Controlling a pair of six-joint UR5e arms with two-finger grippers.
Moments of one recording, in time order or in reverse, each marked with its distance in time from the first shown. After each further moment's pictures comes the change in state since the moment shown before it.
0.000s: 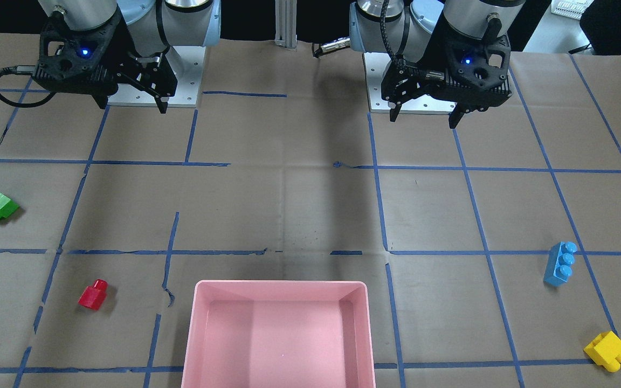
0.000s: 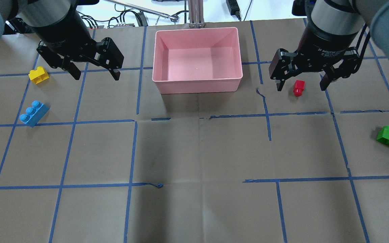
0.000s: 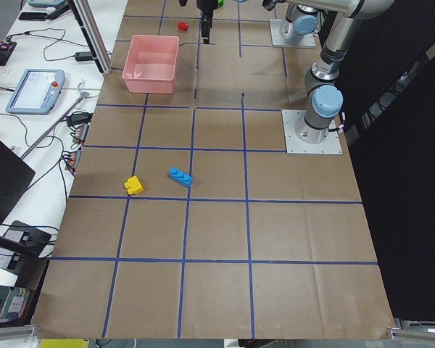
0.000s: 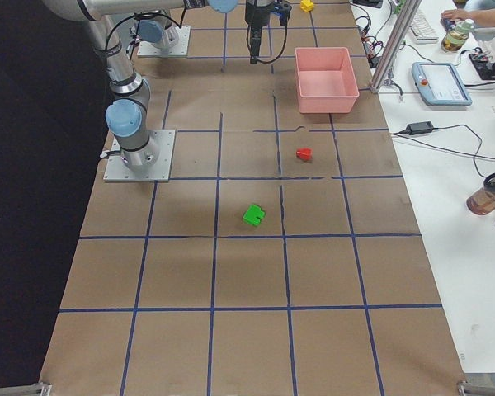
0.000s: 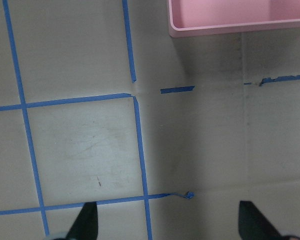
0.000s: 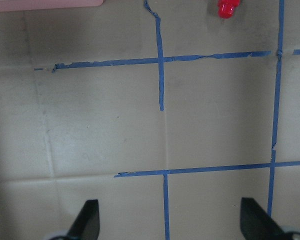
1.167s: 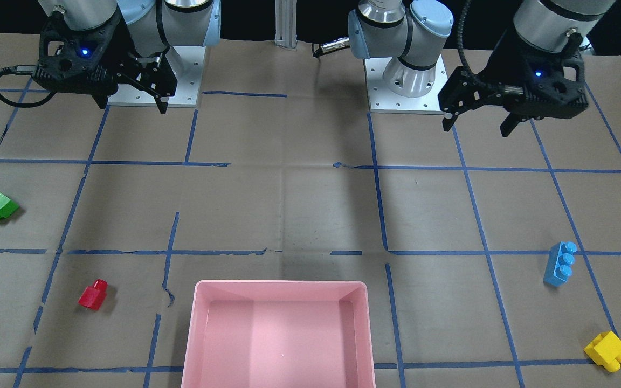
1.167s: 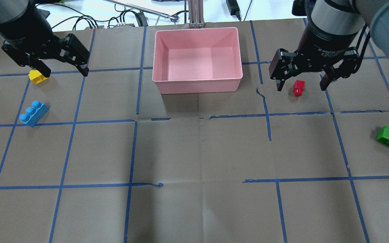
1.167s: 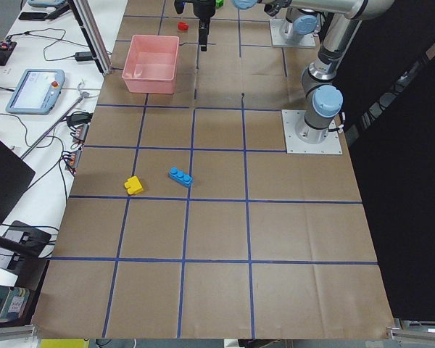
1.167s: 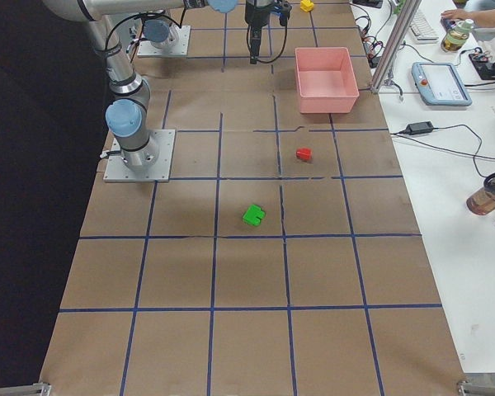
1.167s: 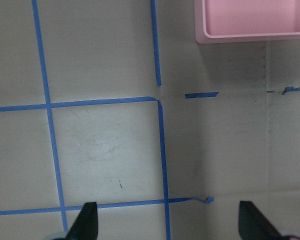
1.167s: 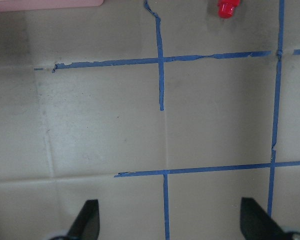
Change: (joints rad) left arm 0.207 0.005 -0.018 -0.008 -0.004 0.180; right arm 0.000 0.000 0.000 0.000 0.000 0.000
